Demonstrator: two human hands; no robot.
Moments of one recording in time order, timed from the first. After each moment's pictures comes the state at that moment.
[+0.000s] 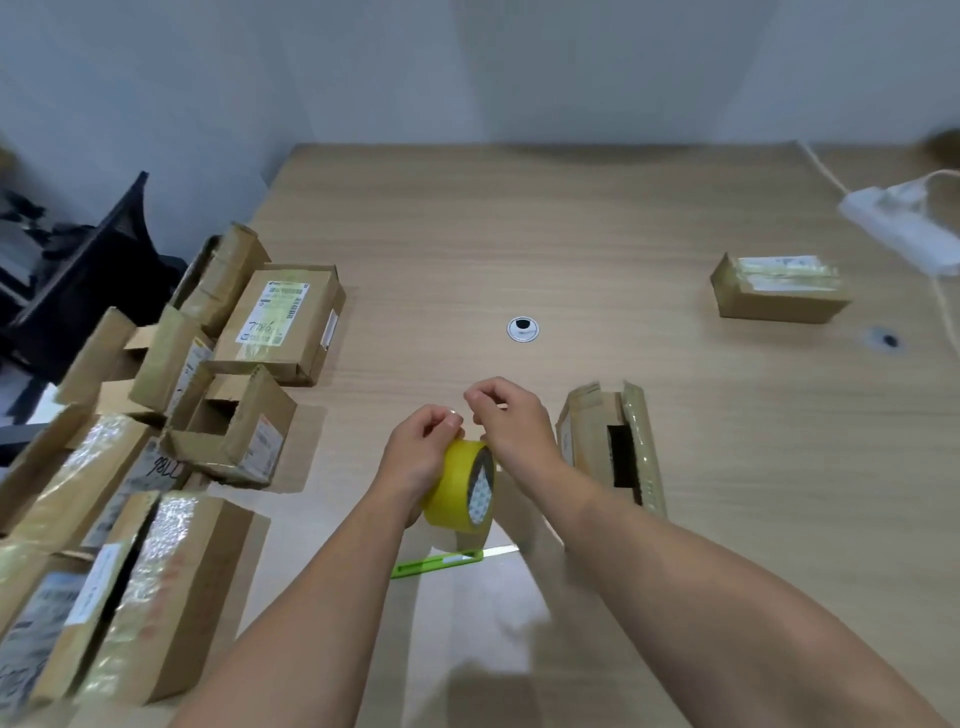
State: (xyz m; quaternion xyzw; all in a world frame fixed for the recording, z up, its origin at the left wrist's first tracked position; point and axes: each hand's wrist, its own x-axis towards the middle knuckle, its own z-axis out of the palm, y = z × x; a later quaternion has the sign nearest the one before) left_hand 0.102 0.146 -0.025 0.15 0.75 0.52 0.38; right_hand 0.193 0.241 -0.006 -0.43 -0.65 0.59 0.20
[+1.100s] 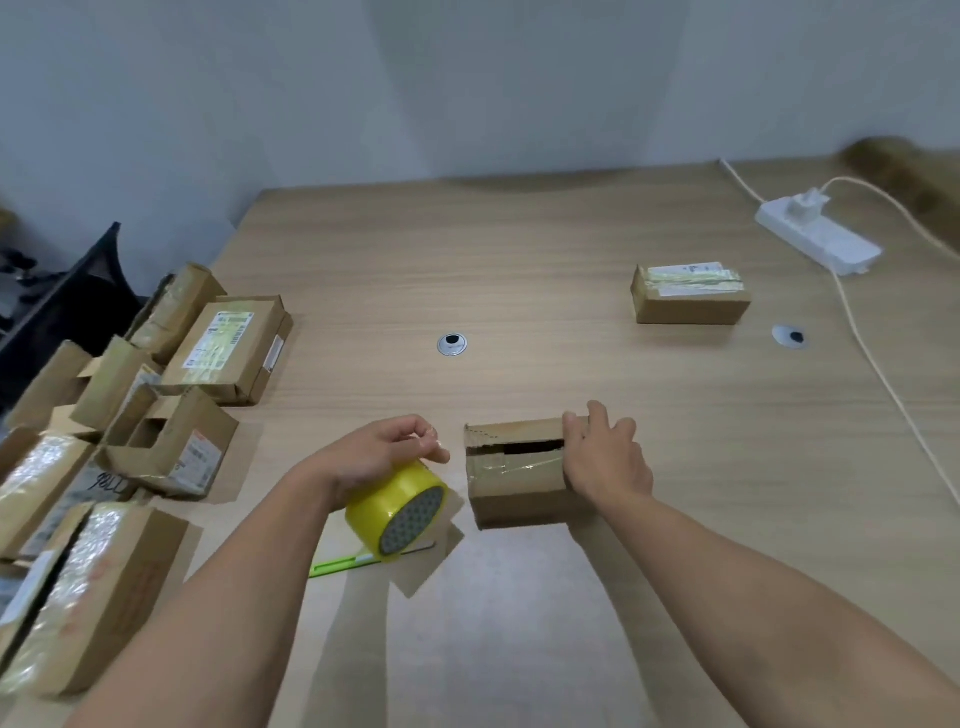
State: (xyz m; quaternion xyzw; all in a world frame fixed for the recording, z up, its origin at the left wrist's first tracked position) left_hand 0.169 0.177 0.038 0.30 0.72 0.34 0.53; right_hand 0.384 0.333 -0.027 -0.61 -0.73 0.31 0.02
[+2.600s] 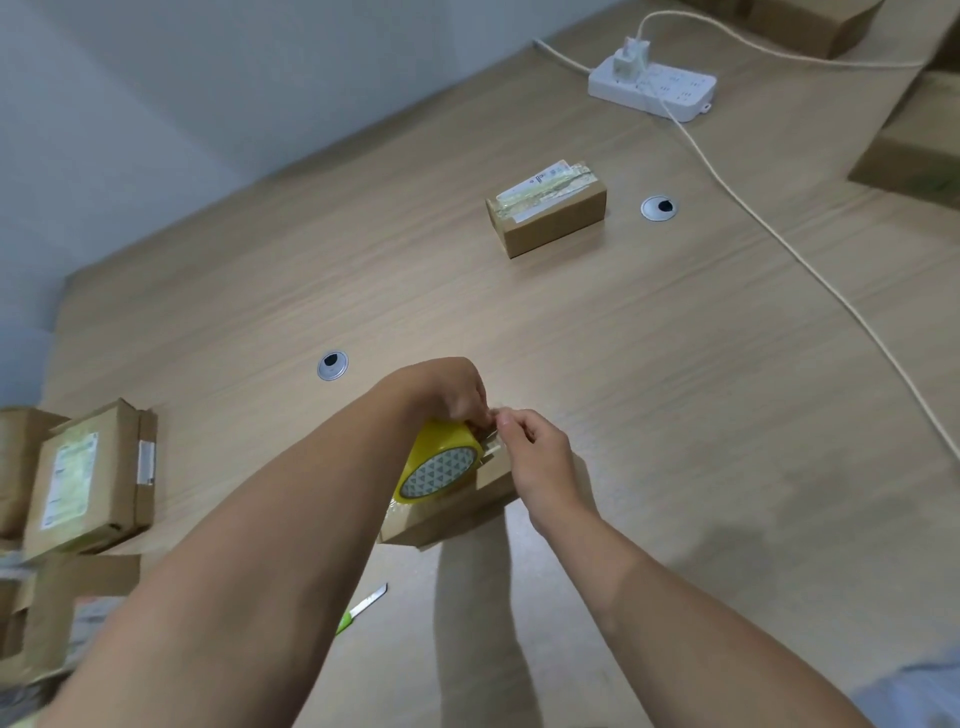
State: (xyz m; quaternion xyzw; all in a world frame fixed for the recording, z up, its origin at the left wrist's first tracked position) left_hand 0.290 0.395 0.025 0.62 0.67 -0.24 0.32; right_hand 0.412 0.321 -0.065 -0.57 -0.39 0.64 0.34
